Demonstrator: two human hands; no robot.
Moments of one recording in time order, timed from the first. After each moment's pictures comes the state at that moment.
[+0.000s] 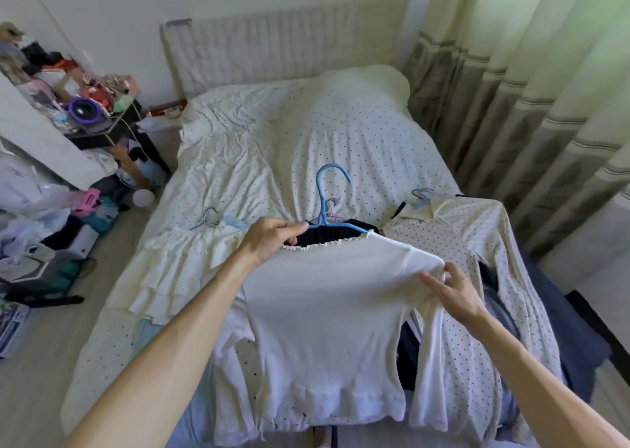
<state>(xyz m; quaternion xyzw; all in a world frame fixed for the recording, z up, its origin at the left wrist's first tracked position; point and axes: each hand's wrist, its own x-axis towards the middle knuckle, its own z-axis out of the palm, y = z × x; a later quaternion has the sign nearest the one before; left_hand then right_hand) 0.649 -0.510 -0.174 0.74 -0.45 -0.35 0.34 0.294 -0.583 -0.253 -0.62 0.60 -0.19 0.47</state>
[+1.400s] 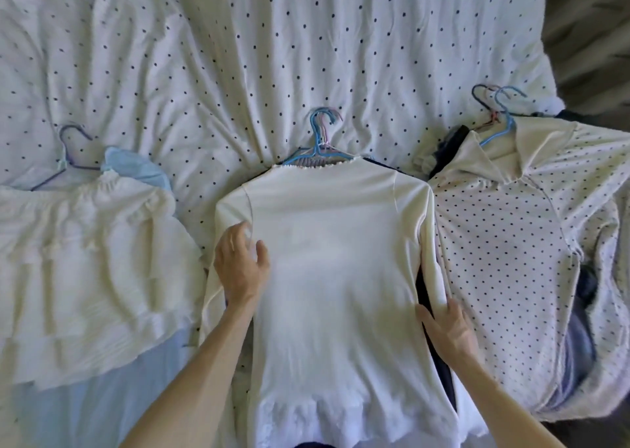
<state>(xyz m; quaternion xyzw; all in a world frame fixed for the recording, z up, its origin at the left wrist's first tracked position) 0.782 -0.694 -0.588 0.88 -0.39 -0.14 0.24 0.413 -0.728 -0.528 -0.47 0.78 0.15 0.37</state>
